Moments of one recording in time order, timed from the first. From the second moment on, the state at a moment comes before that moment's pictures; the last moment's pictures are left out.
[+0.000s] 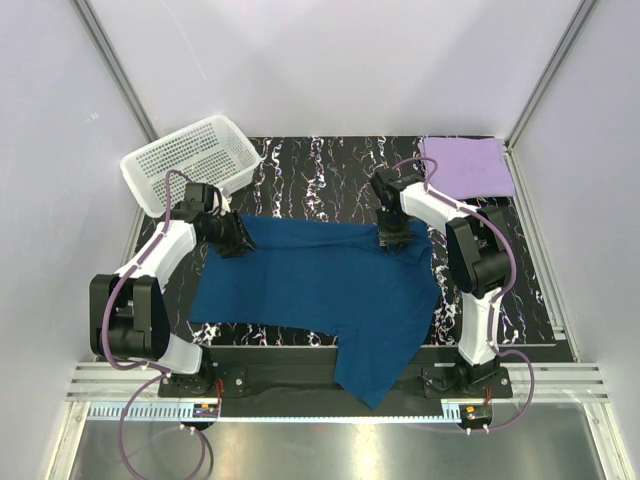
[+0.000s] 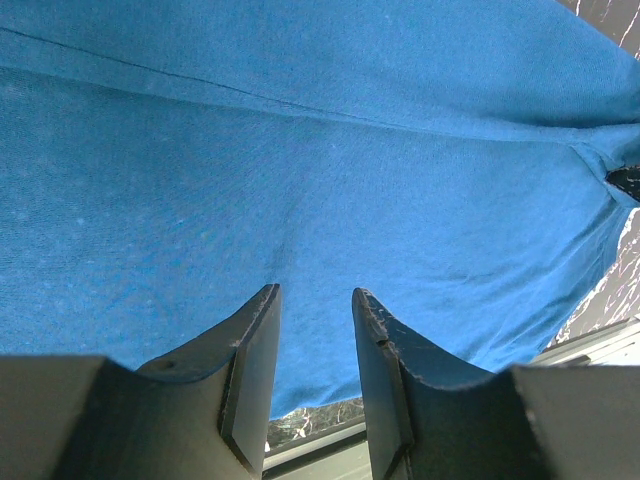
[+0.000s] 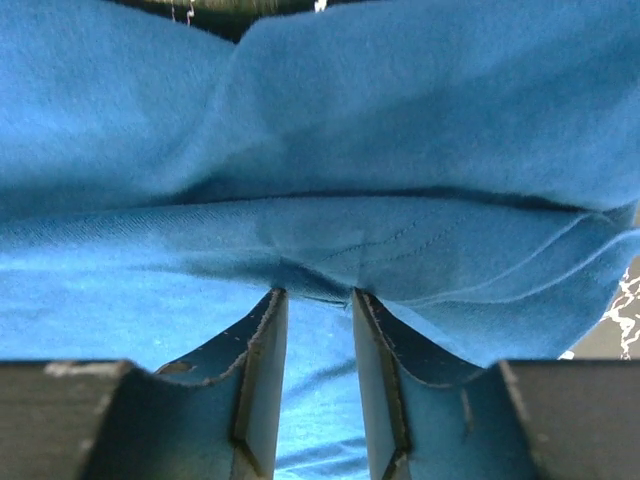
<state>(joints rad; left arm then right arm) -0.06 1.47 0.99 -0.61 0.39 -0.44 0.41 2.02 1.48 -0.88 0.11 0.37</state>
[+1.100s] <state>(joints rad) -0.06 1.47 0.97 -0.61 0.39 -0.44 0.43 1.90 1.47 -1.02 -0.26 0.47</state>
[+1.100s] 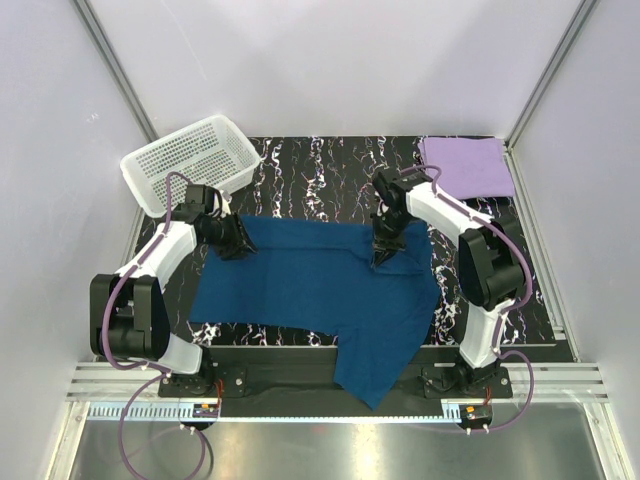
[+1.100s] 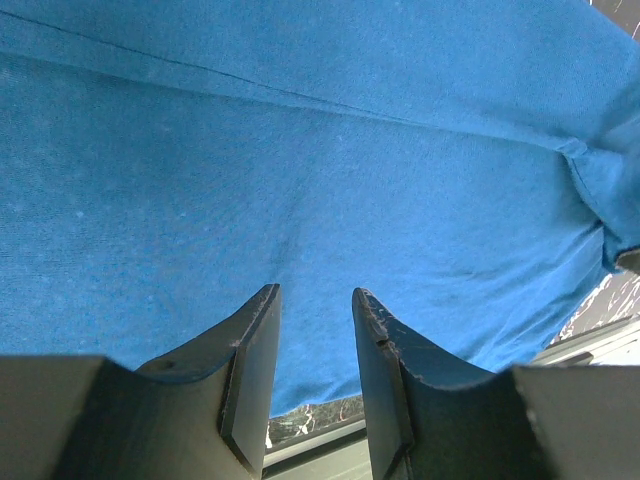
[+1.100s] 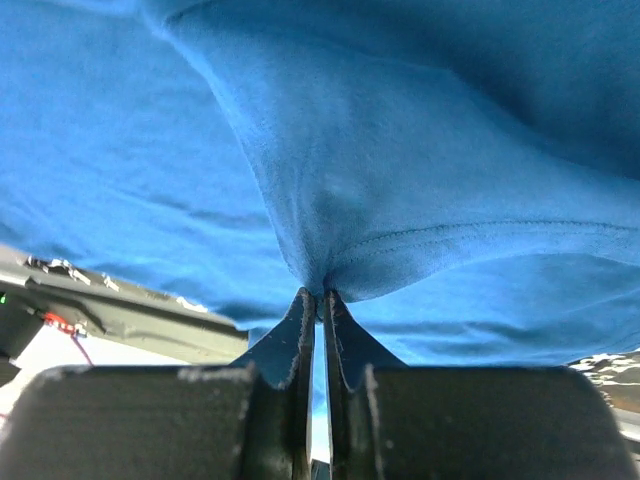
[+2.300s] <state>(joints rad) -0.06 1.47 0.97 -0.61 0.38 -0.43 0.17 1.85 1.42 -0.86 -0.27 0.59</state>
